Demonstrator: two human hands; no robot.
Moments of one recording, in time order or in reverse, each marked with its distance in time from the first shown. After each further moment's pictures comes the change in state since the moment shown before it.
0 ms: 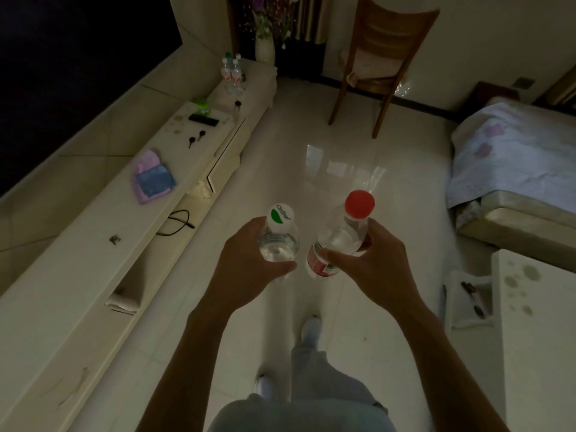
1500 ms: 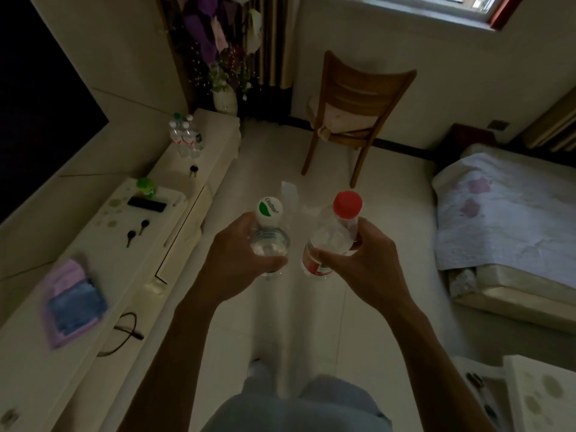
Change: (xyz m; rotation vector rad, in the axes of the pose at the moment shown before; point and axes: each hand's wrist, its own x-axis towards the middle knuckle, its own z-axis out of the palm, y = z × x) left_hand 0.488 0.096 -0.014 -0.013 -0.085 0.040; right_hand 0.467 0.033 -0.050 -0.023 0.098 0.002
